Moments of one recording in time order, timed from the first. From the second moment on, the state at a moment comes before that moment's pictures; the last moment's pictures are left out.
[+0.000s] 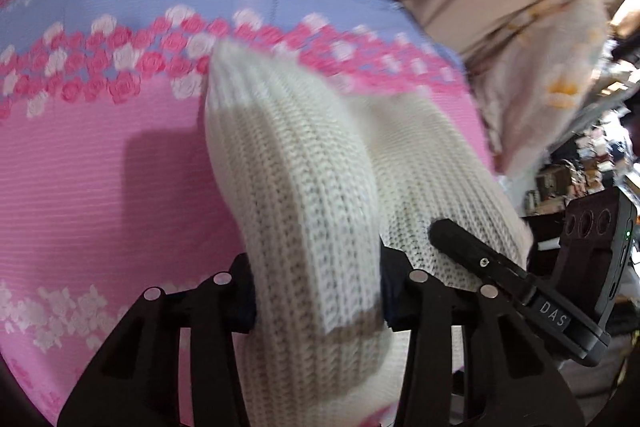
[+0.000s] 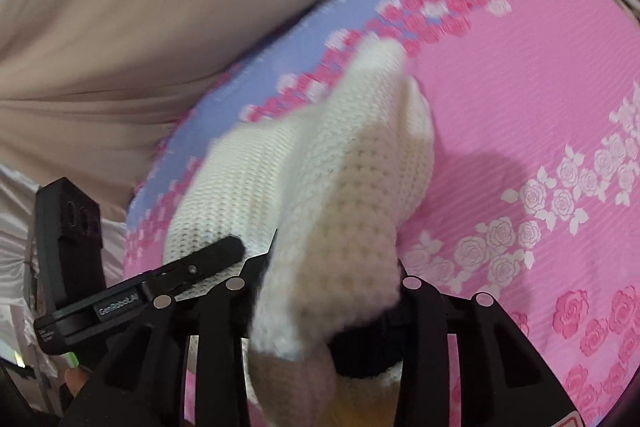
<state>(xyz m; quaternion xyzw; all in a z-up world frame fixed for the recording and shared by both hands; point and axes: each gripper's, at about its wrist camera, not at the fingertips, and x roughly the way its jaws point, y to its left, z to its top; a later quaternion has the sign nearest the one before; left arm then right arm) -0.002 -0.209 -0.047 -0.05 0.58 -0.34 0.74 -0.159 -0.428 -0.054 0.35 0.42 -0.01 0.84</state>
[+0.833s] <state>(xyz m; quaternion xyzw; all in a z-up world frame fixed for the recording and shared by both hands) 0.017 0.101 -0.095 -0.23 0.58 -0.19 0.76 -0.064 -0.205 -0.110 0.33 0.52 0.13 0.77</state>
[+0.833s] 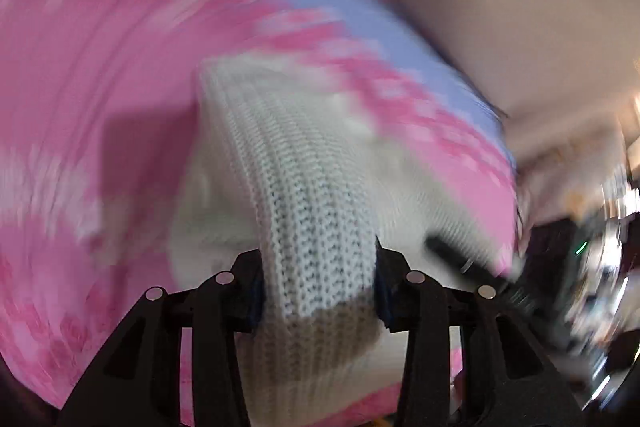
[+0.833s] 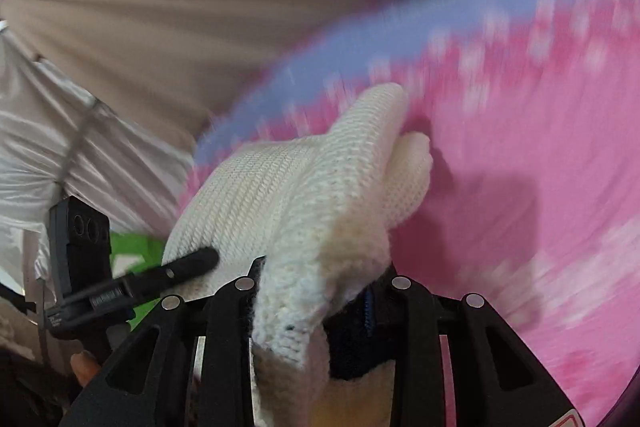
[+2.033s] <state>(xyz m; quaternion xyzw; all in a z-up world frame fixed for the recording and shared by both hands) 0.025 0.293 -0.074 -0.16 0.52 -0.21 0.81 -0.050 -0.079 -0.102 0.32 0.53 0.13 0.78</state>
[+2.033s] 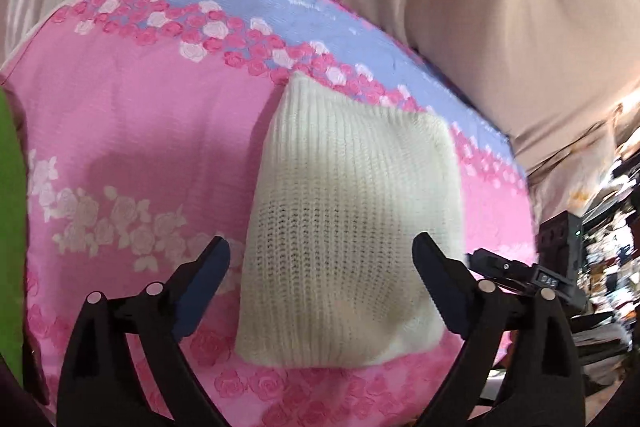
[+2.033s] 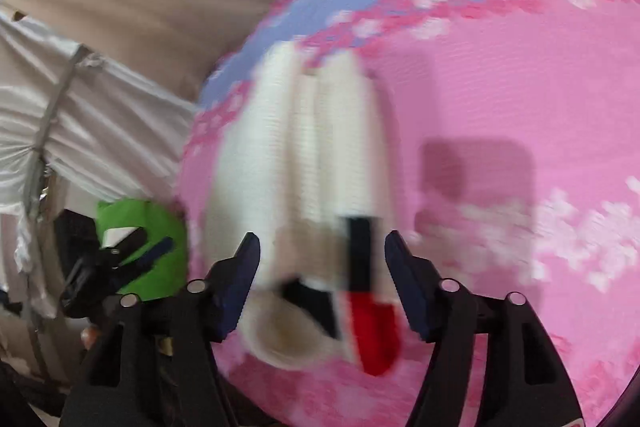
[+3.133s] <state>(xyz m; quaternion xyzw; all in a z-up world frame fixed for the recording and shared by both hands) 0.018 0.181 -0.067 -0.07 0.52 -0.16 0.84 -0.027 -0.076 -0.088 0.22 0.52 0.07 0.82</state>
